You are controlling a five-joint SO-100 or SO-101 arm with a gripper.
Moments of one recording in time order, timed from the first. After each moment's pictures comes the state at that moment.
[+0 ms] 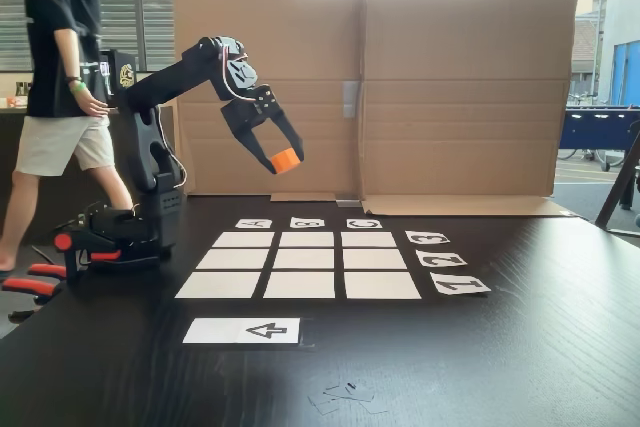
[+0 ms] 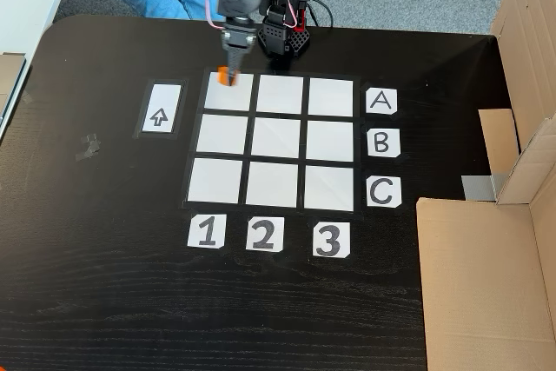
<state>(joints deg) 9.9 105.4 80.8 89.9 66.1</state>
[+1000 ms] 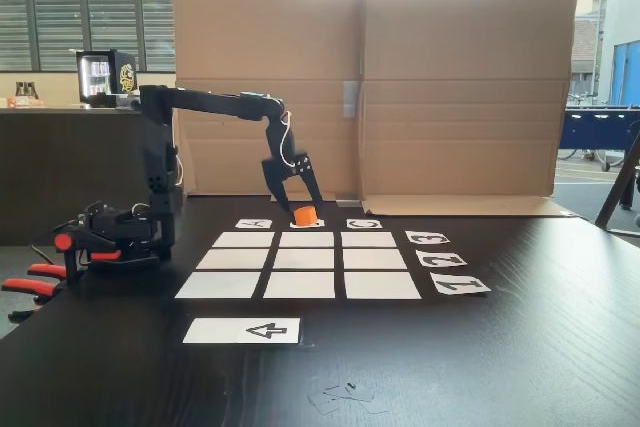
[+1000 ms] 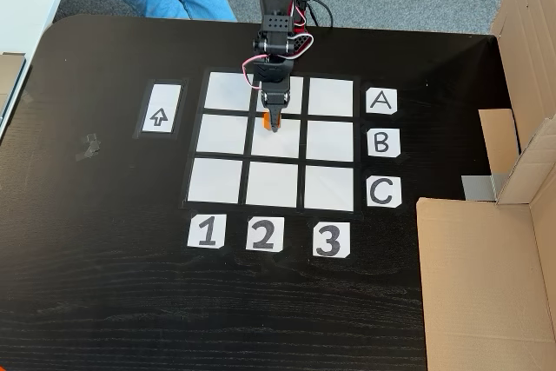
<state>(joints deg) -4.1 86.2 98.6 71.9 83.2</state>
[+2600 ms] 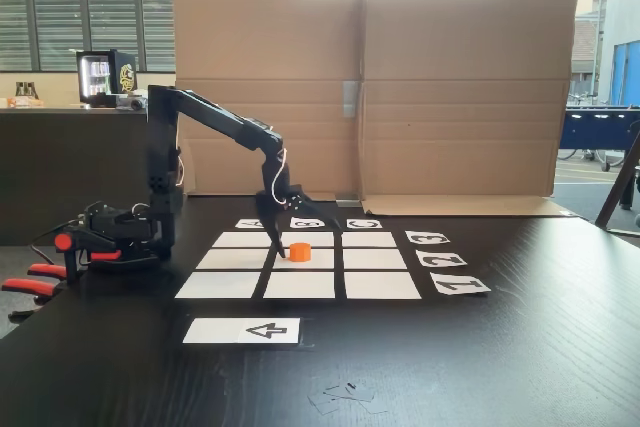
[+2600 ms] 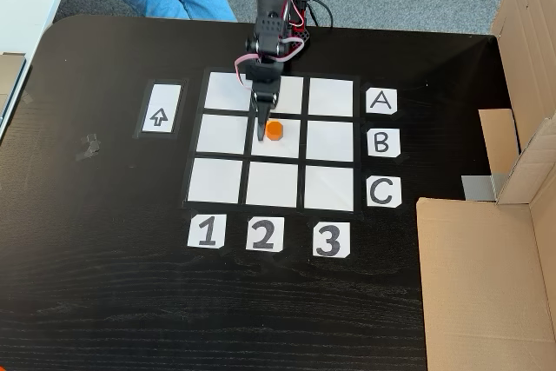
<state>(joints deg) 2.5 97.3 119.9 54.1 80.2</state>
